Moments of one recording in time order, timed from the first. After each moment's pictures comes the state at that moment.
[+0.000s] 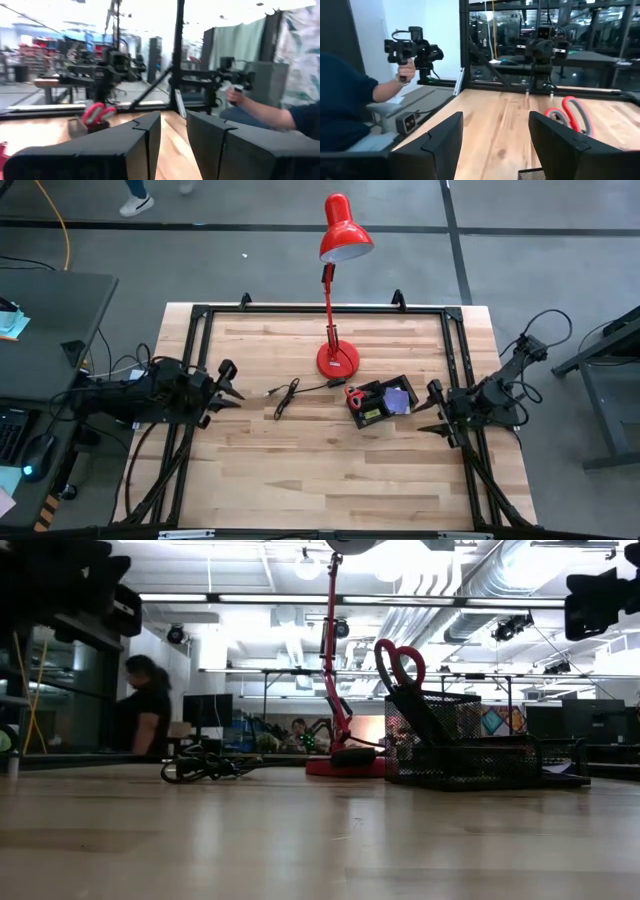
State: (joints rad) left arm 0.22 0.03 0.01 0.19 0.43 -0.13; right arm 0.73 0.00 0.01 0.06 0.46 -0.05
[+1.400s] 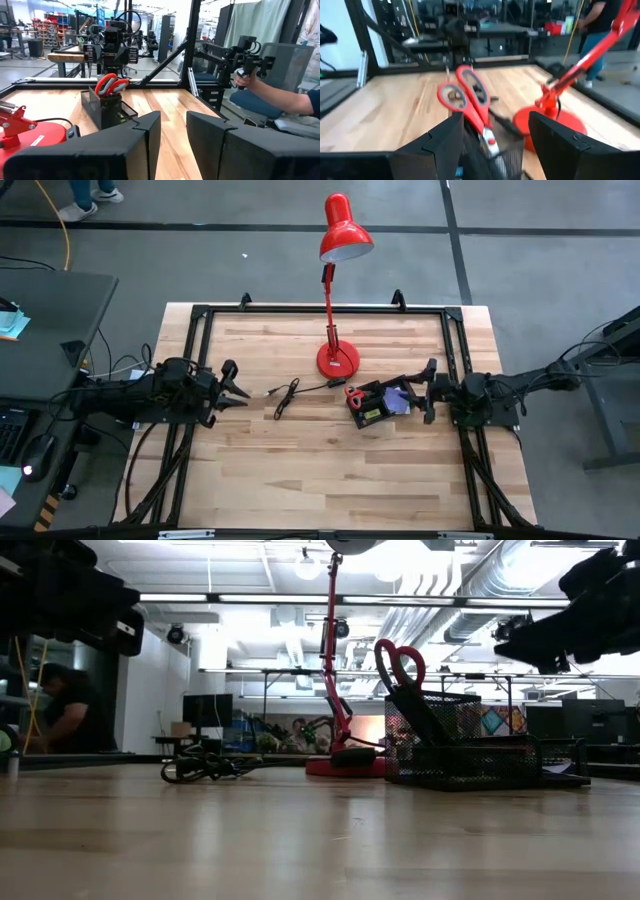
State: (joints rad) left arm 0.22 0.04 0.01 0.07 0.38 -0.10; right arm 0.23 0.15 0.02 0.05 0.37 0.05
